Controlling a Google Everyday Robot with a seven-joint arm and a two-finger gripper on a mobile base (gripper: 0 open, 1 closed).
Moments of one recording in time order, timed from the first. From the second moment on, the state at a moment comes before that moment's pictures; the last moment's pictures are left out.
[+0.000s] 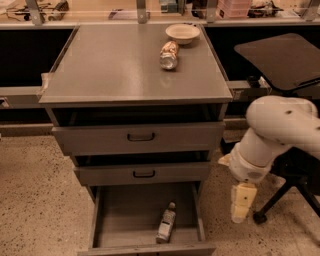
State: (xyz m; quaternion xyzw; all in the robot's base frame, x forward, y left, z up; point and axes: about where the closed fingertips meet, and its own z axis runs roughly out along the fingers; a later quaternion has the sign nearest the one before) arm 0.425 -0.210 0.681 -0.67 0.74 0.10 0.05
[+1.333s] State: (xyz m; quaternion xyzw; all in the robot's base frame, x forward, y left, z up) arm 0.426 -0.162 0.548 -0.89 0.44 0.00 -0.10
